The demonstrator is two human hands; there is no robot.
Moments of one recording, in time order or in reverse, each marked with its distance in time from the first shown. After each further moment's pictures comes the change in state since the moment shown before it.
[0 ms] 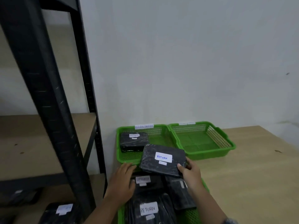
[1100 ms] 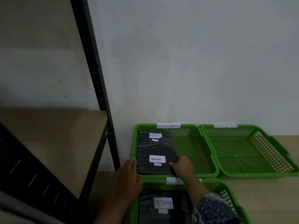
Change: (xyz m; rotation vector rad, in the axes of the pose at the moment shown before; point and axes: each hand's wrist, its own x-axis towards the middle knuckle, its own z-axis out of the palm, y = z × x) left_hand 0.083 -0.077 0.037 -0.023 -0.001 -0.343; right_hand 0.152 0.036 0.151 -0.949 -0.336 0.023
